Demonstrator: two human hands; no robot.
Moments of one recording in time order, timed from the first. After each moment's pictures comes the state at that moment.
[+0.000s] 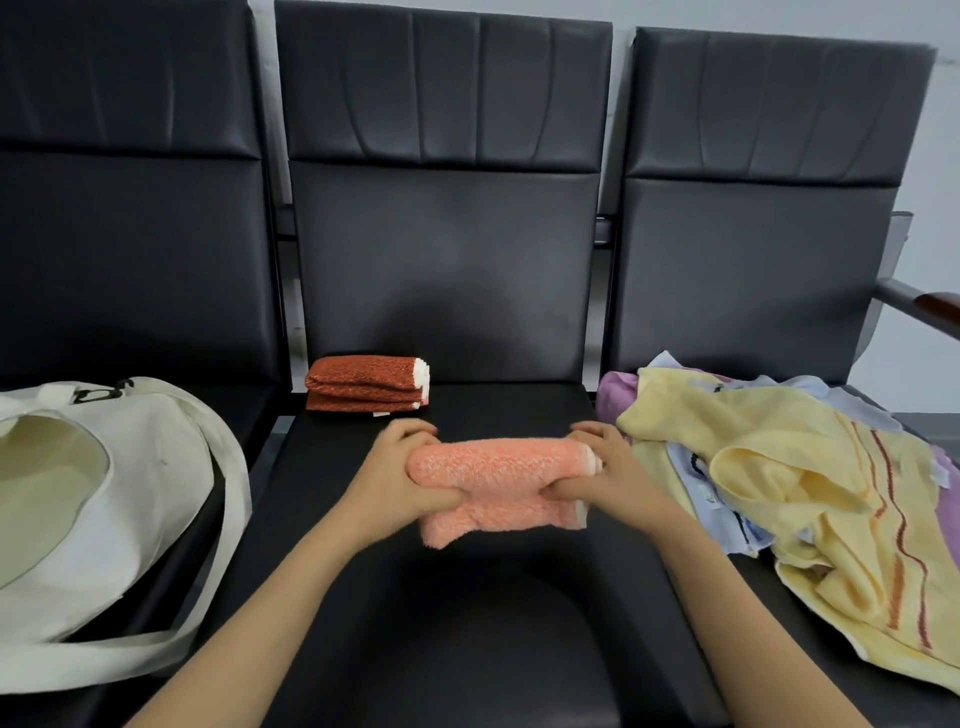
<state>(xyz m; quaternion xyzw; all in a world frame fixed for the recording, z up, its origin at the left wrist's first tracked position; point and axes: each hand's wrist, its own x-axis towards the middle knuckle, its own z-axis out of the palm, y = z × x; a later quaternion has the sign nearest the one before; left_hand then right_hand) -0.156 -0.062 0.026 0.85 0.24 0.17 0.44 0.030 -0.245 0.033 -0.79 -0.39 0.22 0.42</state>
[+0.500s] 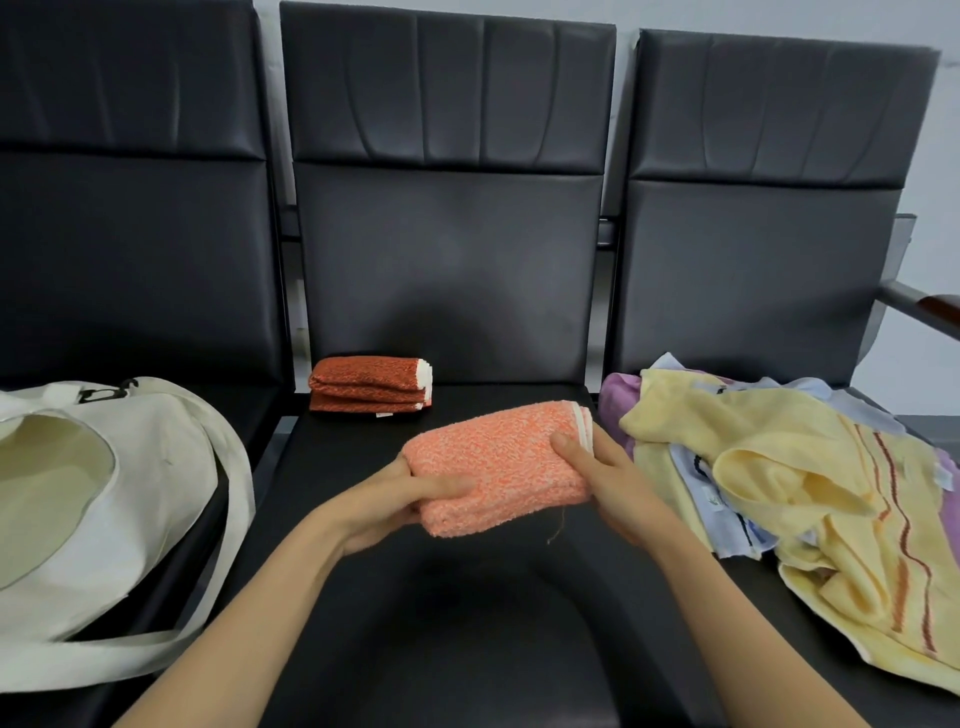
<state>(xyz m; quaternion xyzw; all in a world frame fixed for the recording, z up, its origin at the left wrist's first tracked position) -0.159 -0.053 0.025 0.63 0.20 0.01 0.75 0.020 -0.235 0.030 -0.66 -0.33 0.31 0.60</state>
